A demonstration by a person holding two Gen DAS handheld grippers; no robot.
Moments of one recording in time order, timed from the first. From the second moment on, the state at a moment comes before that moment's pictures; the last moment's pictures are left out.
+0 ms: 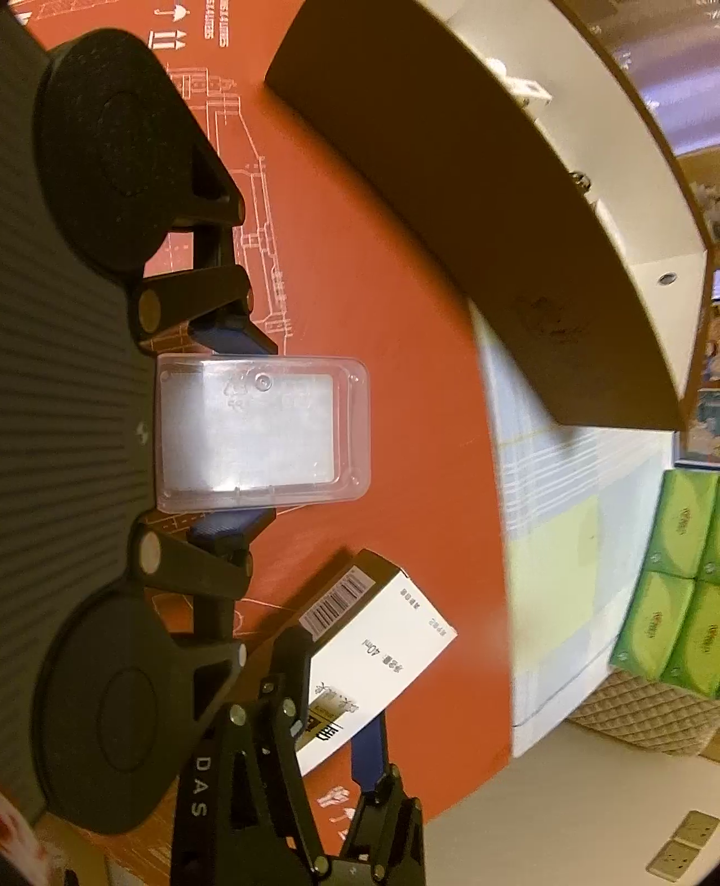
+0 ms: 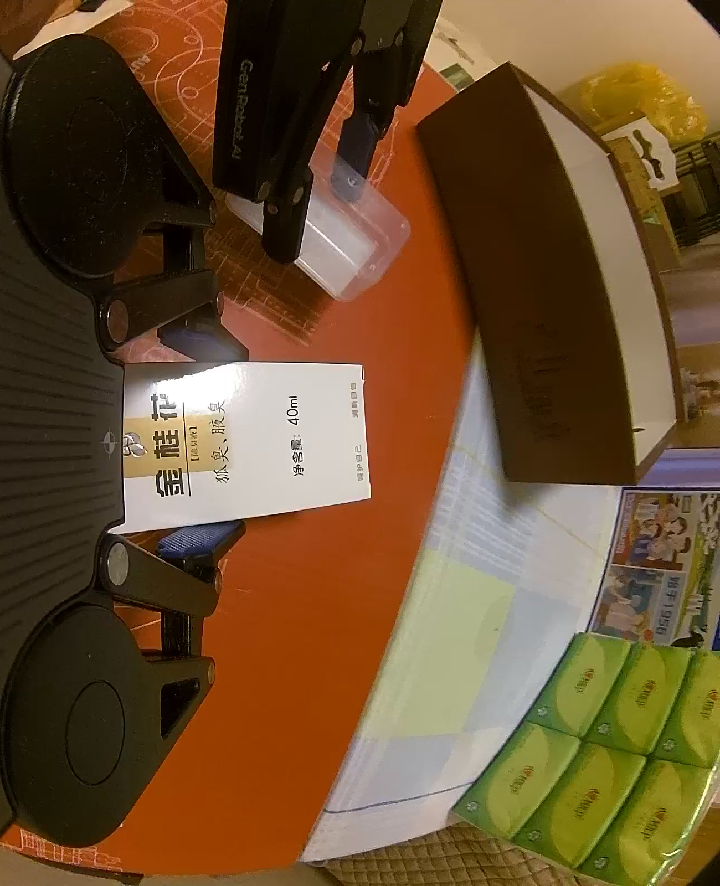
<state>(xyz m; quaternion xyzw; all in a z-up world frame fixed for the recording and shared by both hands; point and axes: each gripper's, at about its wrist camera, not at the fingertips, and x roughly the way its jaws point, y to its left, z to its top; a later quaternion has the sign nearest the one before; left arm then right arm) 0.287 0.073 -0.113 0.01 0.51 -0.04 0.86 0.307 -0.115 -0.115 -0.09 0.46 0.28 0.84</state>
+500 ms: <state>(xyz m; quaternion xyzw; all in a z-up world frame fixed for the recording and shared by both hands) 0.269 0.107 -0.054 -0.02 0.46 0.01 0.89 0.308 -0.093 -0.066 -0.07 0.42 0.32 0.85</state>
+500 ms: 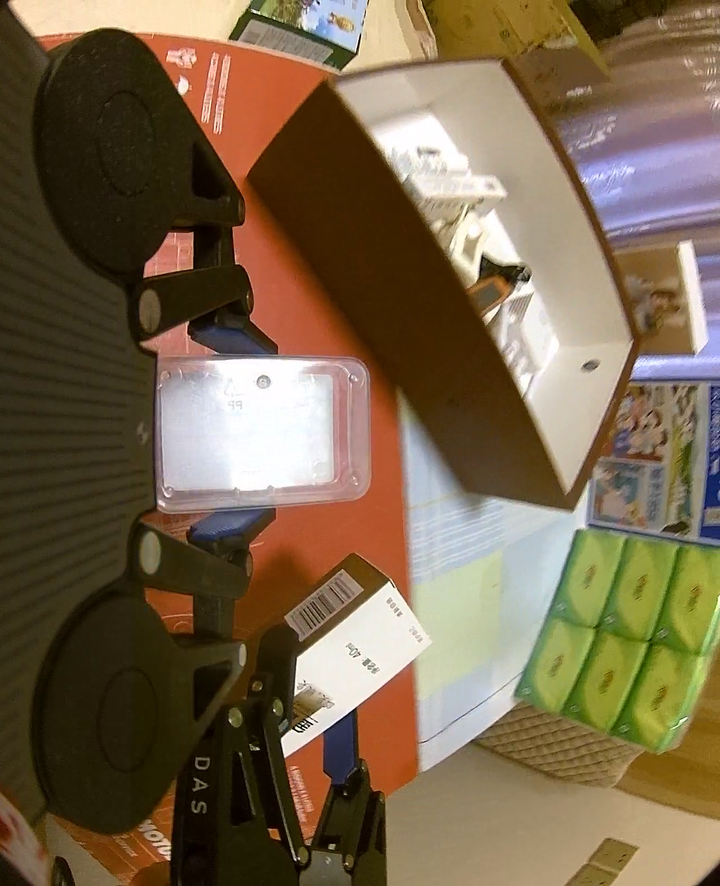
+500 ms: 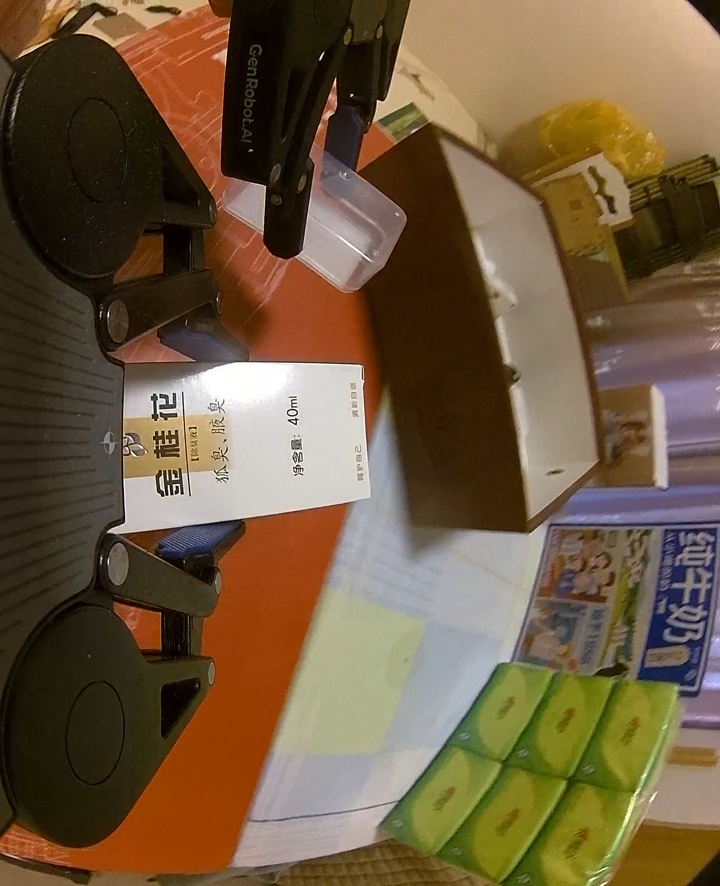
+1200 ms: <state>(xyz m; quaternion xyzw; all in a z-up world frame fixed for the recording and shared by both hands) 0.285 0.184 0.000 -0.04 0.39 0.09 0.91 0.352 -0.009 -0.009 -0.06 0.36 0.39 0.84</state>
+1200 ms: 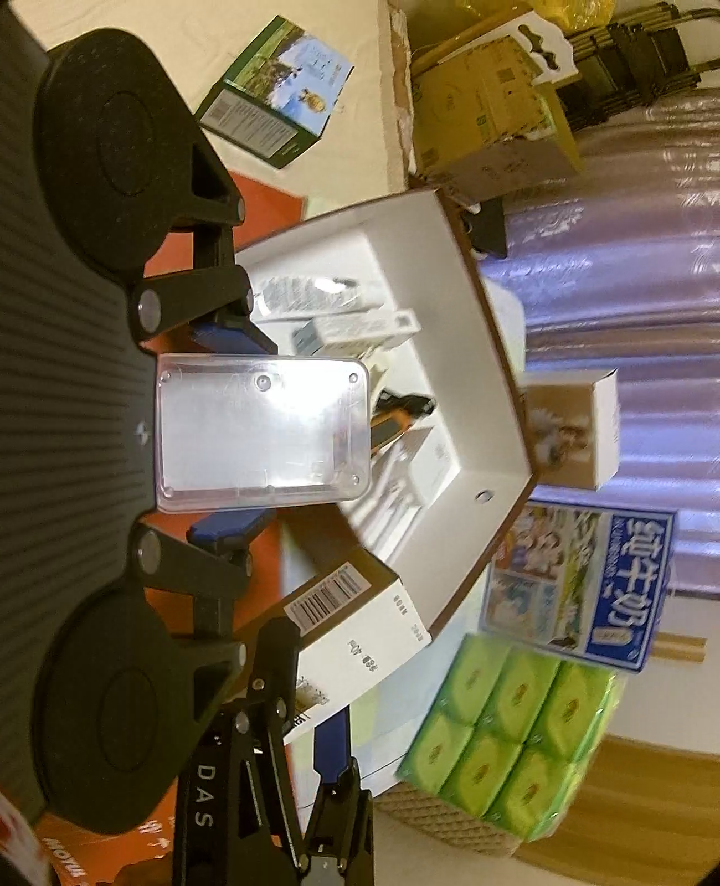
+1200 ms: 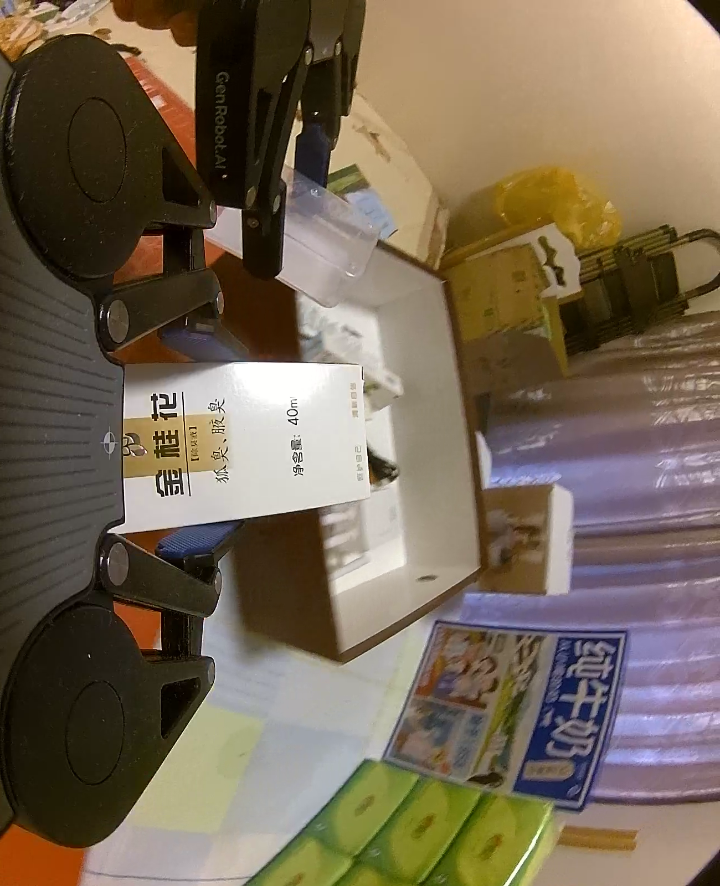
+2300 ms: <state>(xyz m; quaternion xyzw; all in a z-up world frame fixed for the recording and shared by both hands) 0.407 0.303 -0.030 -0.06 0.43 0.15 0.89 0.494 0.136 -0.029 -0.09 0.38 0.40 0.83</state>
